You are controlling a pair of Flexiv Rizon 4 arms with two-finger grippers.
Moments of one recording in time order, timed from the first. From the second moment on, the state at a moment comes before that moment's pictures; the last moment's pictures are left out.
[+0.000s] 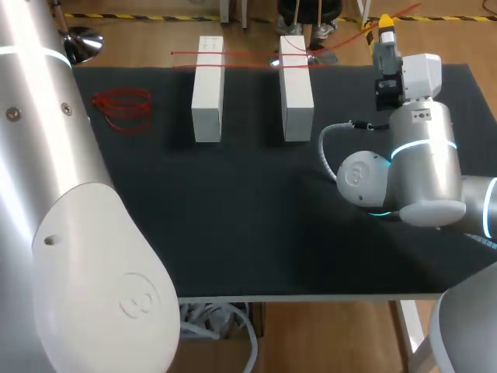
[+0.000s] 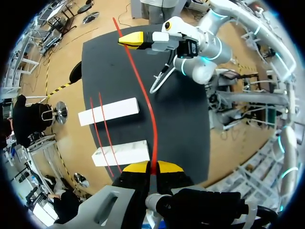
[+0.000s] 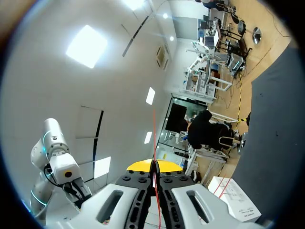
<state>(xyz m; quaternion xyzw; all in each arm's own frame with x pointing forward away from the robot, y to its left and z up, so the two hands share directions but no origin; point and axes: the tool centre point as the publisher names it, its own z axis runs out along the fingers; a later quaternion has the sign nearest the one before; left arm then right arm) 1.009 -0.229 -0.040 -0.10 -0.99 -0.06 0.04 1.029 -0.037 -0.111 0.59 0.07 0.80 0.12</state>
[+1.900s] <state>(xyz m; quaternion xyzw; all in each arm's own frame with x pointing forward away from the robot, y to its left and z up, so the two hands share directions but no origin) 1.009 -0.229 -0.040 -0.10 -0.99 -0.06 0.04 1.006 0.021 -0.059 0.36 0.56 0.56 0.50</state>
